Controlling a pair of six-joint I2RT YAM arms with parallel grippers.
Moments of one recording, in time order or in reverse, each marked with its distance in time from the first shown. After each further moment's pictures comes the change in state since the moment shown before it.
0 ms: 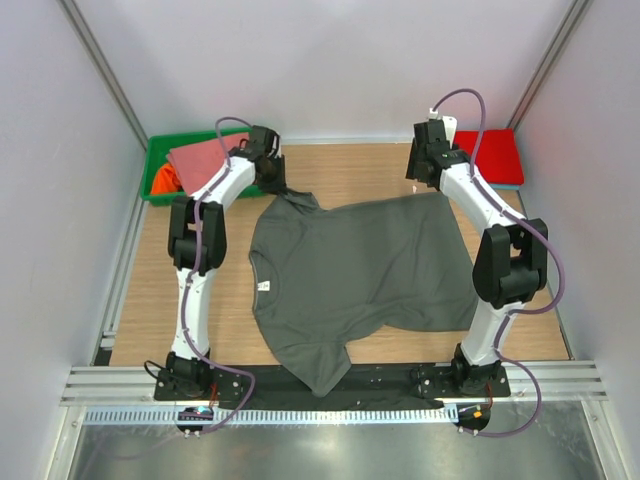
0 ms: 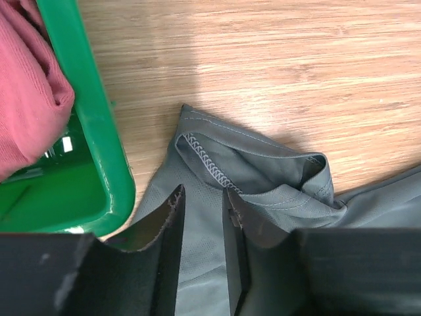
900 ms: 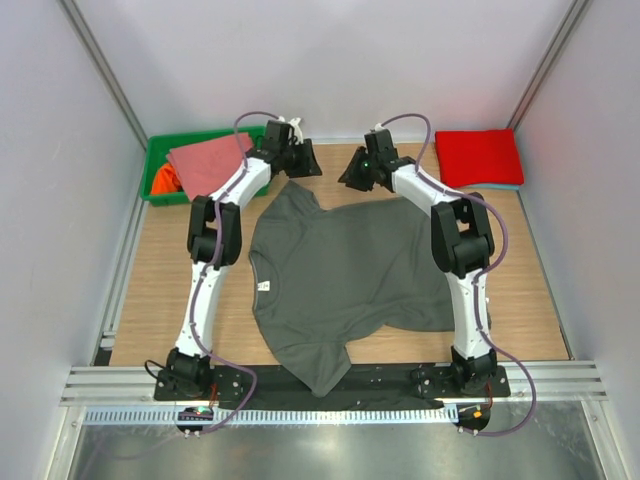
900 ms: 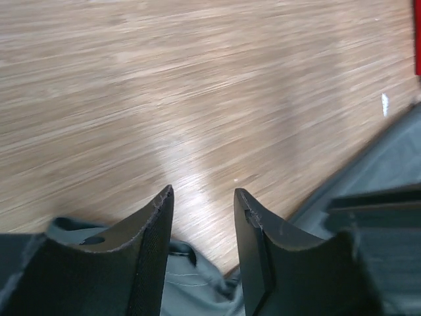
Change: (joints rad) left arm -0.044 0.199 0.230 0.245 0.270 -0.078; right arm 0.144 0.367 0.190 0.222 -0.566 0.447
